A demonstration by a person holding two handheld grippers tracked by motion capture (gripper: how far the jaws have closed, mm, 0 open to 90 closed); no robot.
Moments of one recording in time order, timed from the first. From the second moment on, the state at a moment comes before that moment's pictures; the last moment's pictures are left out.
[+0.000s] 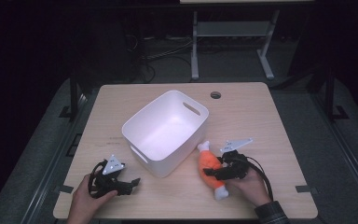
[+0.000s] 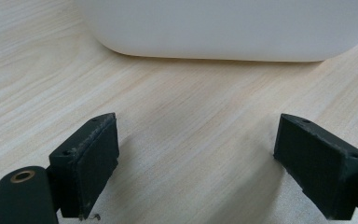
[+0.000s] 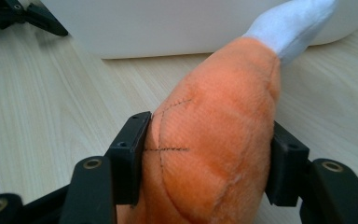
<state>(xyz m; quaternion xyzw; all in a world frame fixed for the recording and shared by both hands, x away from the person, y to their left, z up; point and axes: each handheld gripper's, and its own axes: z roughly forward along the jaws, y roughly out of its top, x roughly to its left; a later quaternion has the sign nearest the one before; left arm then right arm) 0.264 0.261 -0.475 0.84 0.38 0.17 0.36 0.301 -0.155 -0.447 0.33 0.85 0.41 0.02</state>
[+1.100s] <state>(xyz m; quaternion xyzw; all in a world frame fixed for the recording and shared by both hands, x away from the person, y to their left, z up) 0.264 0.262 -0.475 0.84 0.37 0.17 0.36 0.297 -0.205 -0.423 0.28 0.85 0.45 0.04</state>
